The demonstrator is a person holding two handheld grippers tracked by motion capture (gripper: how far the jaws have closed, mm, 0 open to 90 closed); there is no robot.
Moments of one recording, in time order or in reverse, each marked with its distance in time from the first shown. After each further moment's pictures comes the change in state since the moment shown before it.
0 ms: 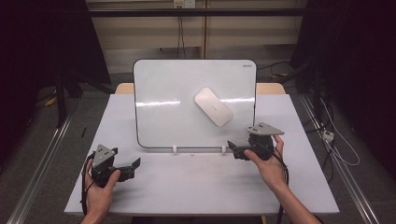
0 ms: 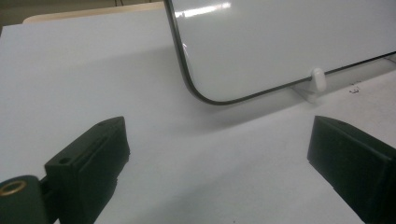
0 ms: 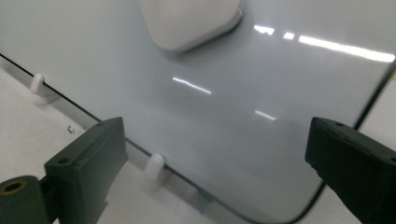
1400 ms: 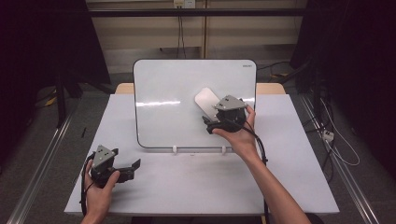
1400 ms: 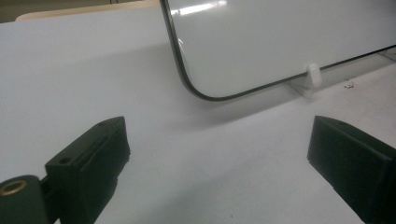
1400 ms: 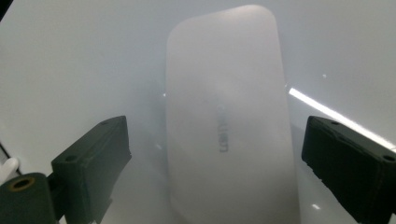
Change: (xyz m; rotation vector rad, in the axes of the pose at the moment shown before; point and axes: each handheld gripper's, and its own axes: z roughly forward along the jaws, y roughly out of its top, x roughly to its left) left arm 0.001 -0.001 -0.001 0.009 -0.025 0.009; right arm 0.036 0.093 0.055 -0.074 -0.015 -0.264
